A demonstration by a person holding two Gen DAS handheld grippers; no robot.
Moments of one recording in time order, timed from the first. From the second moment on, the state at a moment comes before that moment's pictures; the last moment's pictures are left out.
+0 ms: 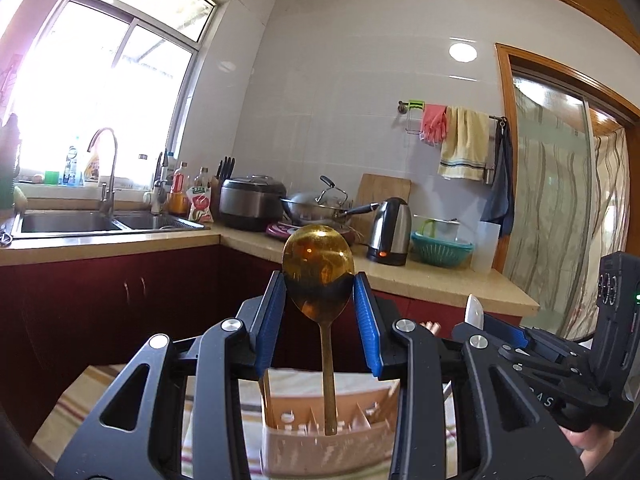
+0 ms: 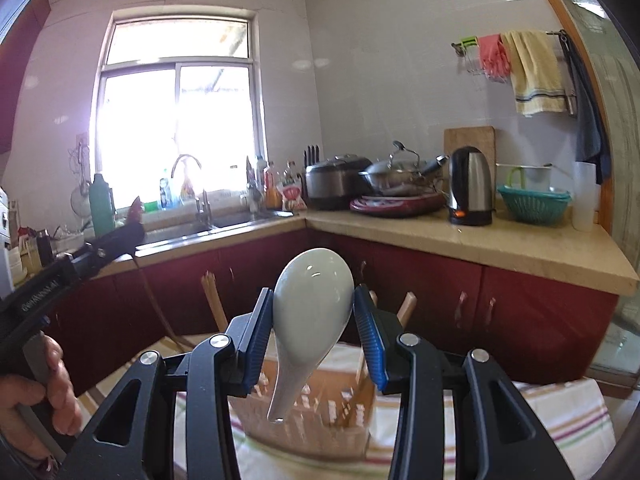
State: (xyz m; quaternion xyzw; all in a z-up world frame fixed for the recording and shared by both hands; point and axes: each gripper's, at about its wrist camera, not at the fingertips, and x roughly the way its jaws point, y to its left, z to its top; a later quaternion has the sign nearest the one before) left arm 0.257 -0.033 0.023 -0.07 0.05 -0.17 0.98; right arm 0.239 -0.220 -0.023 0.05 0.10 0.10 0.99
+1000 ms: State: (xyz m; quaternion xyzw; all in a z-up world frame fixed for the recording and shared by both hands) left arm 0.321 -0.056 -0.068 0.01 0.10 -0.16 0.98; right arm 0.315 -0.197 -0.112 0.03 0.18 0.12 0.98
